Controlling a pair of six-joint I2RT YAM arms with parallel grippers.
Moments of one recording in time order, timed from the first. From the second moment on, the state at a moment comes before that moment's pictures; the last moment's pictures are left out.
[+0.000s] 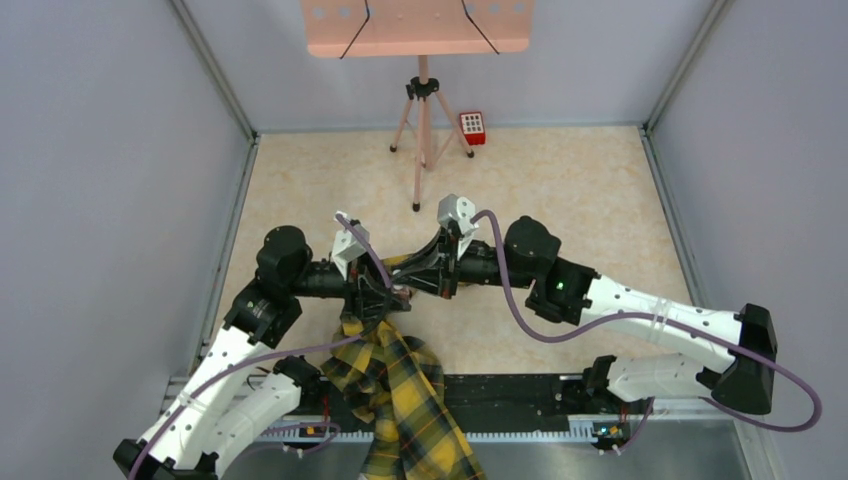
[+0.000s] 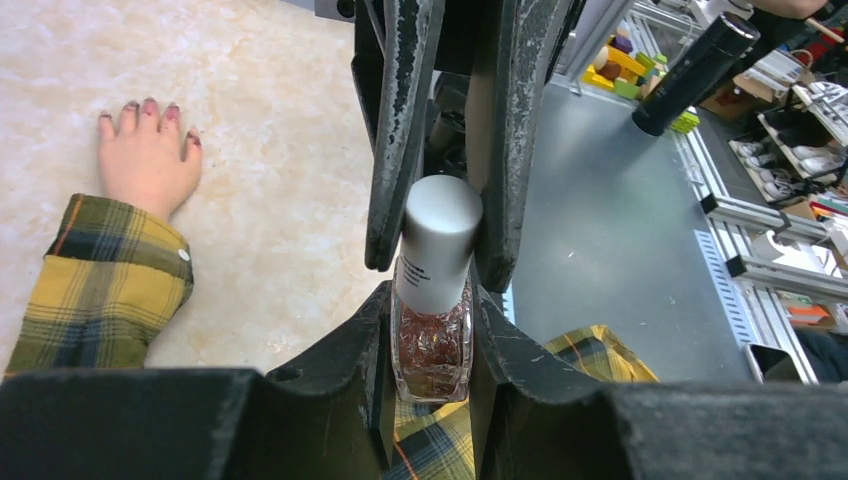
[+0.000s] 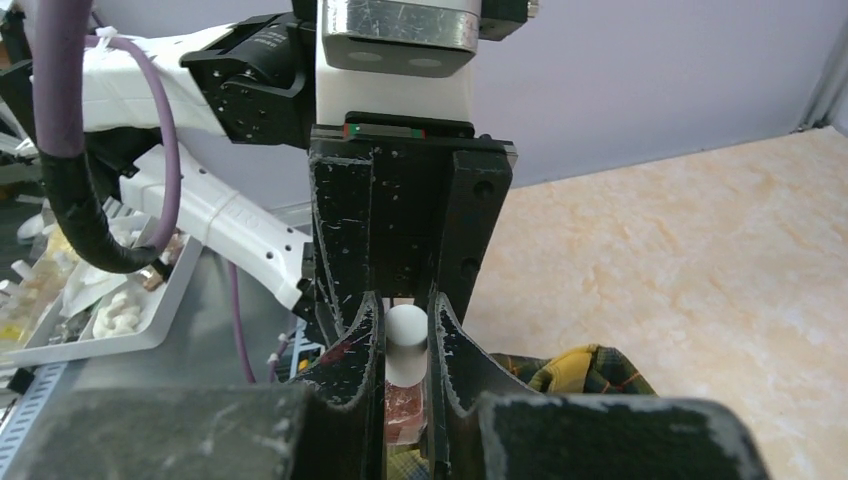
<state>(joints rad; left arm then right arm) -0.47 0.70 0.77 -0.24 1.10 -0.16 1.11 1.16 0.99 0.26 -0.36 0.18</state>
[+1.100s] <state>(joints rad) -0.47 0.70 0.77 -0.32 0.56 -0.07 1.11 1.29 1.07 0.18 0.04 0.30</state>
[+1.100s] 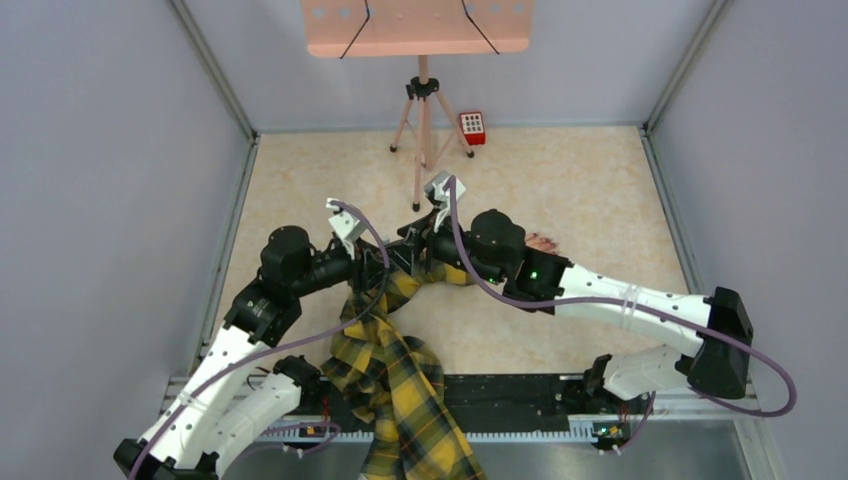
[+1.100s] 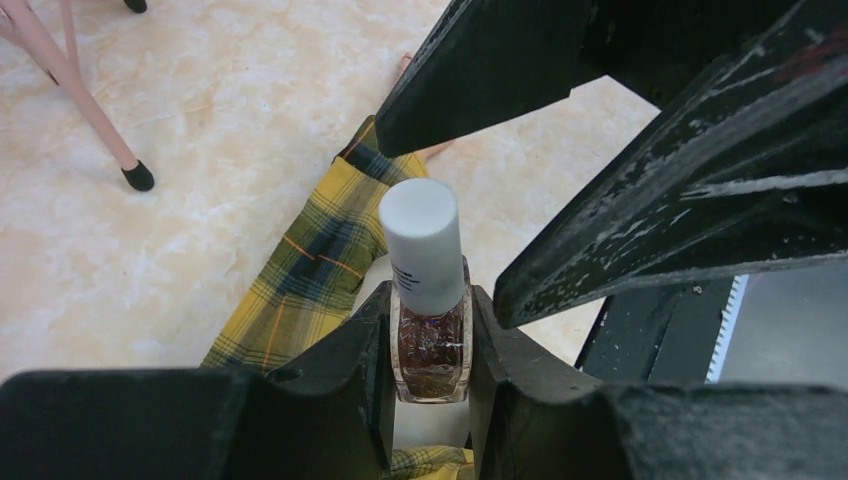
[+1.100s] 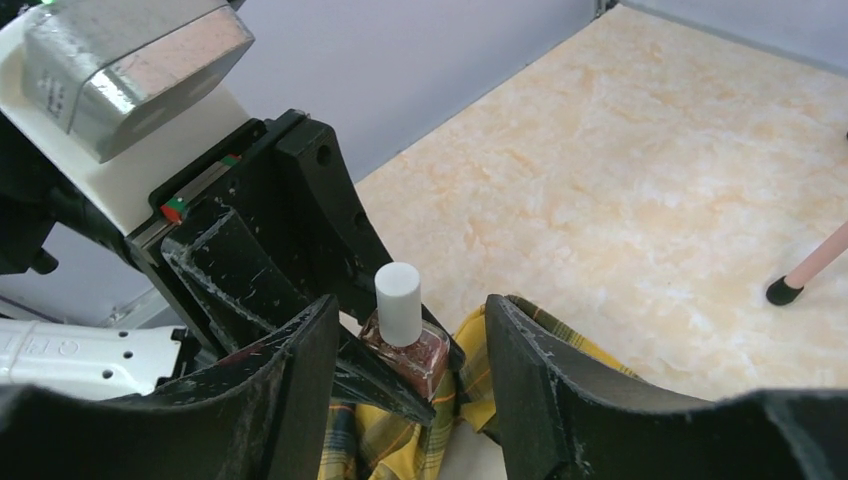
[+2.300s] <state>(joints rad) -0.46 0.71 0.77 -0.36 0.58 -0.06 1.12 1.38 1.13 0.16 0.04 0.31</state>
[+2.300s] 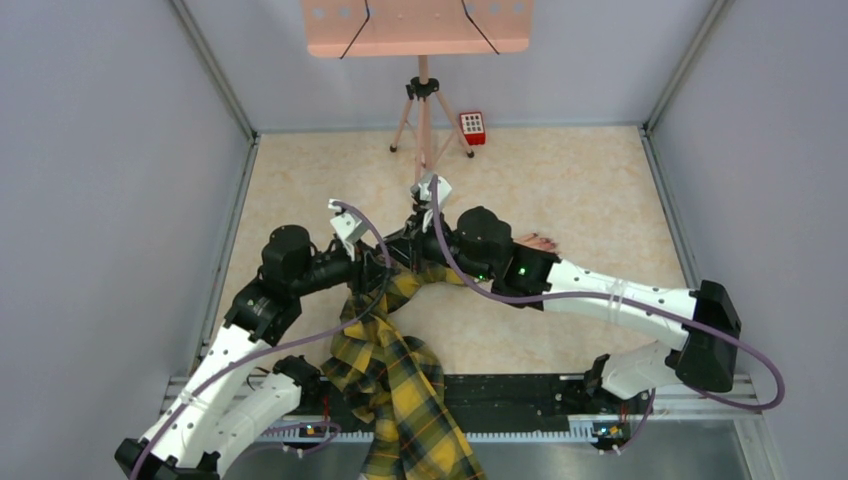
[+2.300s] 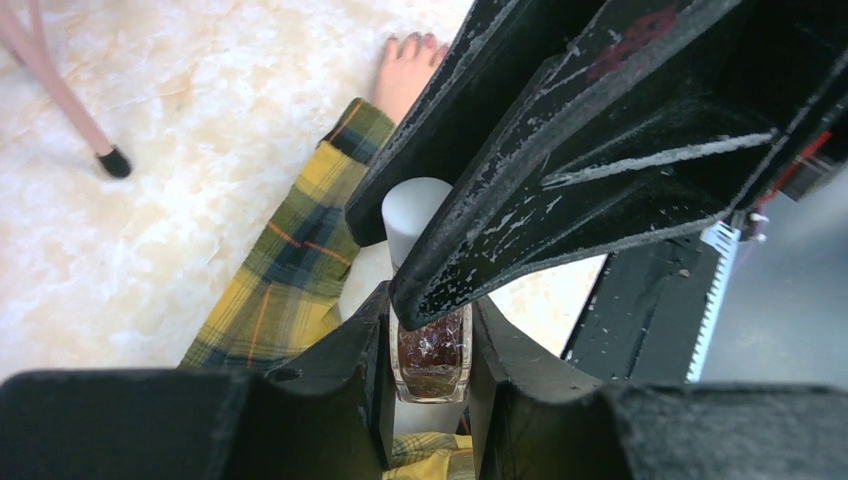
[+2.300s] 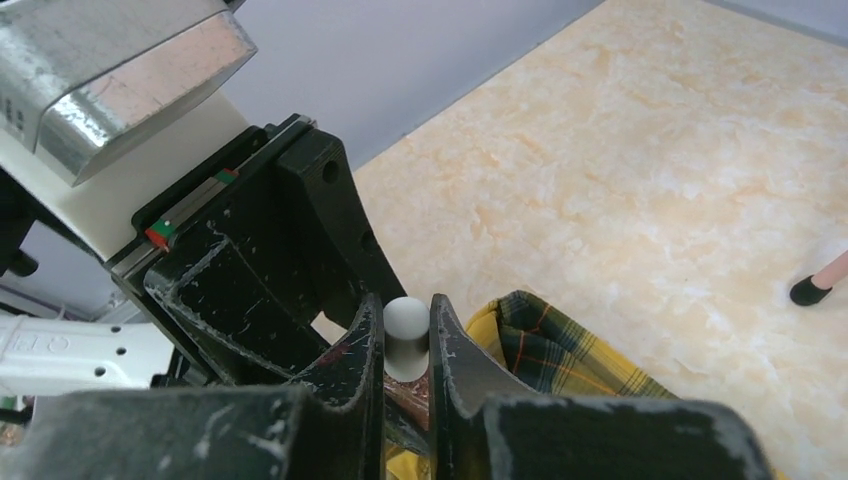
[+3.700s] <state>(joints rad) -0.47 0.70 0.77 -0.22 1.14 -0.15 1.07 1.14 1.01 0.27 -0.45 0.19</state>
